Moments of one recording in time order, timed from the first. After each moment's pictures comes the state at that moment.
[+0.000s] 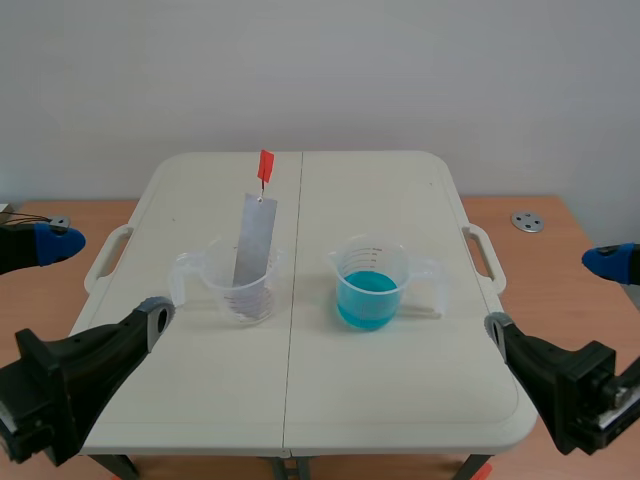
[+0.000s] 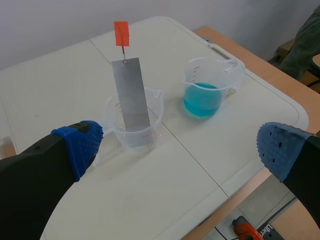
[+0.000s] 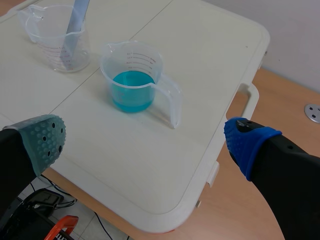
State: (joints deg) left arm 45.9 -32.3 -8.6 119.6 -21.5 -26.2 -4.7; right arm -46.0 30.5 12.9 114.4 16.1 24.8 5.0
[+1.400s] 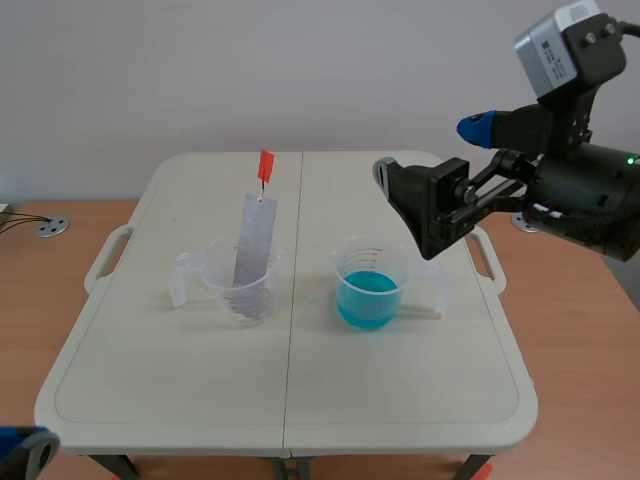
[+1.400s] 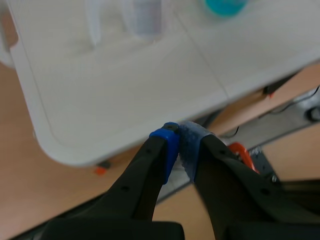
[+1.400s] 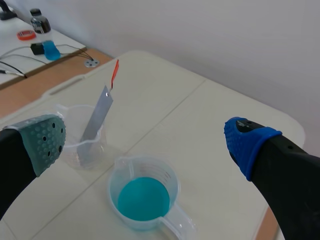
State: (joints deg) left arm 68.2 -32.4 -9.9 119.5 -18.3 -14.3 -4.9; right arm -7.0 30.5 -8.6 101.9 26.4 25.5 -3.7
